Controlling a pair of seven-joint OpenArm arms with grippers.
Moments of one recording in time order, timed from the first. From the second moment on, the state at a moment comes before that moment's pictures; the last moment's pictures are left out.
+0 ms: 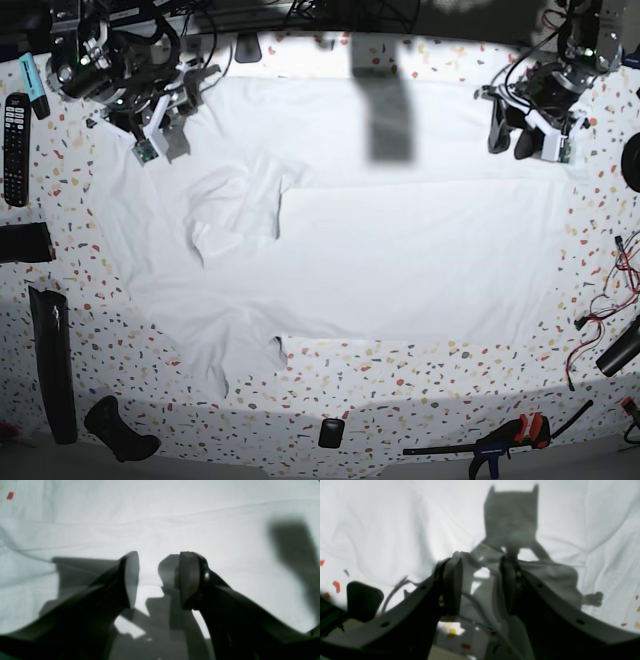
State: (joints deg) left arm 27.1 -24.9 1.9 88.5 -27.4 -15.7 16.2; right arm -25.9 21.2 10.8 108.8 20.5 34.2 -56.4
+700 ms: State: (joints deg) left arm 33.9 -24.9 1.9 98.2 -24.8 -13.9 23.0; right arm -33.3 21.5 16.2 118.2 20.4 34.2 -58.8
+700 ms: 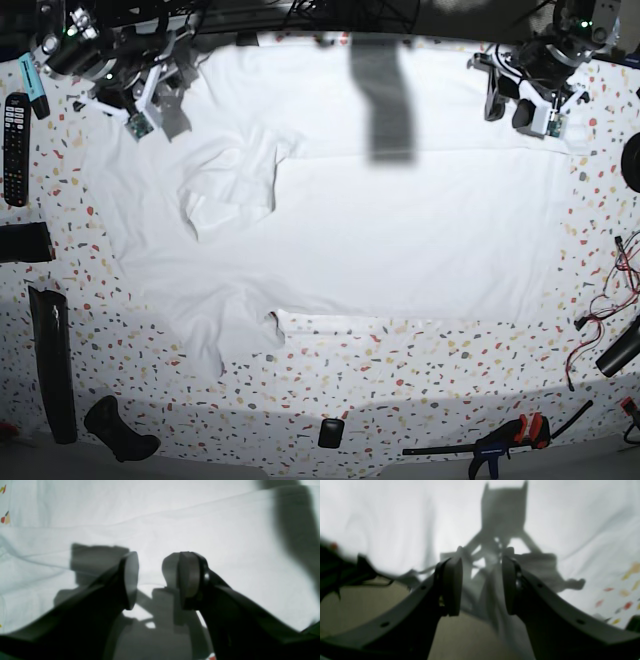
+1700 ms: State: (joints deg) left arm 33.9 -24.9 1.9 98.7 -24.8 -13.8 25.0; right arm -29.8 21.5 17.6 118.2 20.6 34.2 -60.4
